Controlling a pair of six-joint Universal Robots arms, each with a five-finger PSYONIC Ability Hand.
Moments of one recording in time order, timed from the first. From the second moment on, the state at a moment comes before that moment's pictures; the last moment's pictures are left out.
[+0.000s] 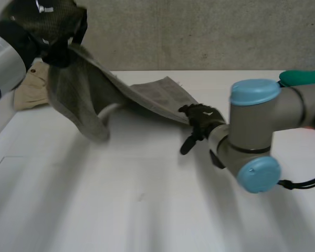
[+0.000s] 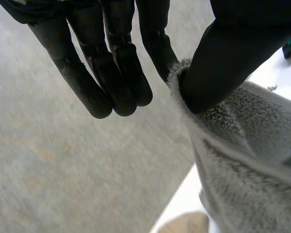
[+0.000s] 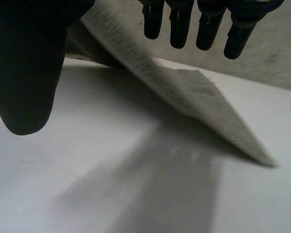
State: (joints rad) left arm 4.36 -1.62 -1.22 2.93 -1.36 3.66; right arm 2.15 -0.83 1.07 0.12 1.57 3.25; left_hand 1.17 1.20 1.19 1.19 0.98; right_hand 0.23 0.21 0.21 0.22 0.05
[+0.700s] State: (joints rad) left arm 4.60 -1.55 -1.19 2.84 -1.25 3.65; right arm 1.82 -1.21 1.05 0.11 1.46 2.72; left_hand 1.17 1.20 1.19 1.20 0.98; right_hand 1.14 1.18 1.19 1.20 0.99
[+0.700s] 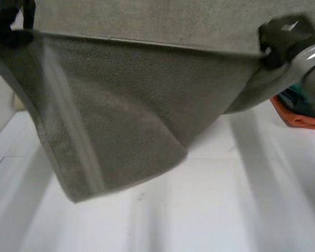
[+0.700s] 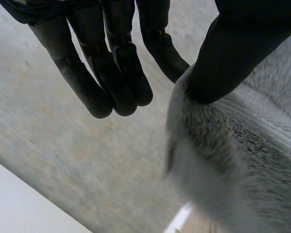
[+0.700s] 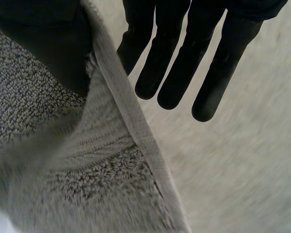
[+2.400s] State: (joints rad) left arm 4.66 -2.16 -1.38 3.26 -1.28 3.71; right arm 1.75 -0.85 1.27 -0.02 1.53 2.76; left_hand 1.17 1.20 1.19 1.20 0.98; right_hand 1.14 1.18 1.19 1.19 0.98
